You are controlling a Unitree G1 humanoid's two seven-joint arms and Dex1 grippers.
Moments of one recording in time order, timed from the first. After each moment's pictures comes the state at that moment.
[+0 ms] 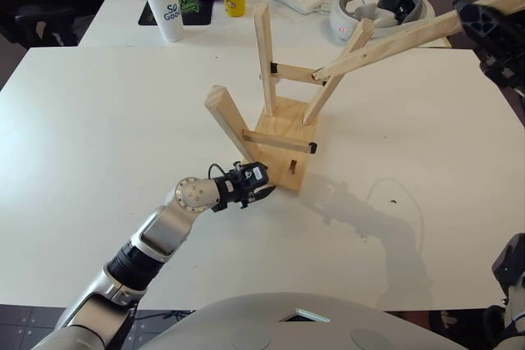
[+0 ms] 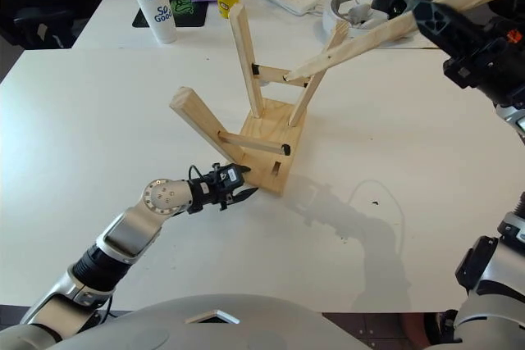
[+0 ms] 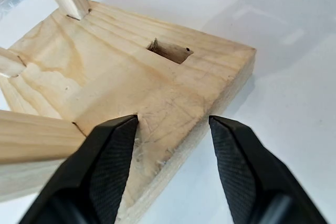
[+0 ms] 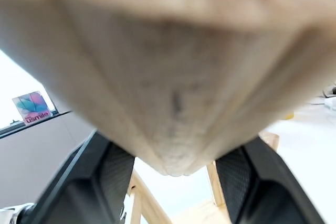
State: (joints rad) left arm -0.15 0.50 -0.51 -0.25 0.06 0.43 -0.67; right arm -0.46 -0.87 -0.45 0.08 1.08 0.89 1.00
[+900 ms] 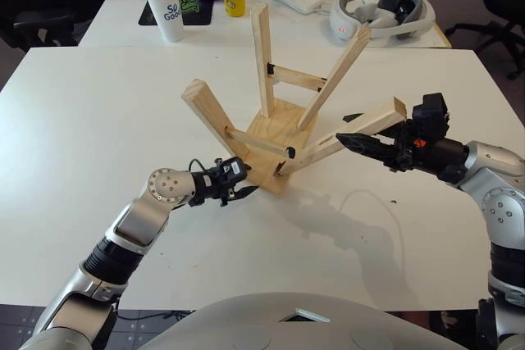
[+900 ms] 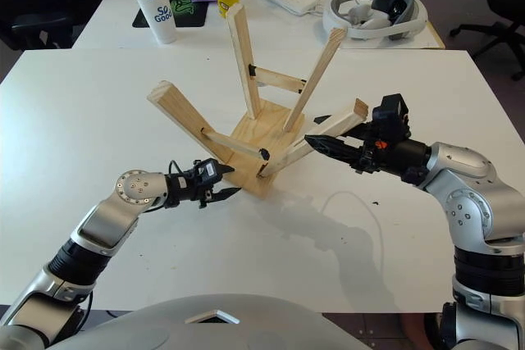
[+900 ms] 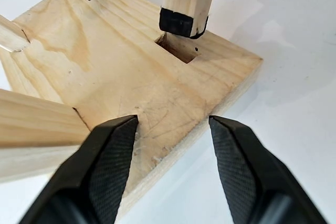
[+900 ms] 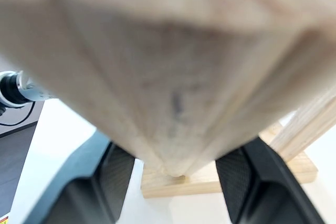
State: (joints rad) left arm -0.16 0.55 -0.42 -0.21 -0.03 0.42 -0.80; right arm -0.10 -0.72 -0.23 -0.35 0.84 0.67 0.99
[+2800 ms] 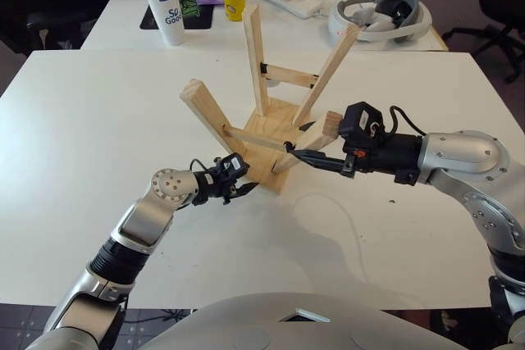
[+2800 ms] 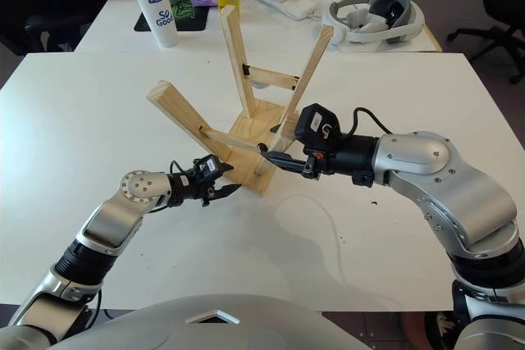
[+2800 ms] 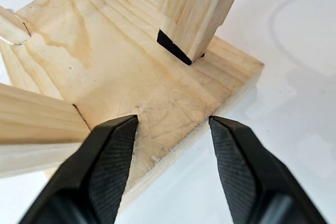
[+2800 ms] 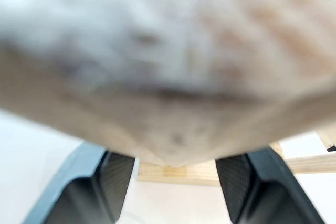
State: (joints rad) left arm -0.16 0.49 -0.40 -0.22 -0.04 0.52 -0.75; right arm -0.30 -0.84 0.10 -0.70 0.67 0.87 0.68
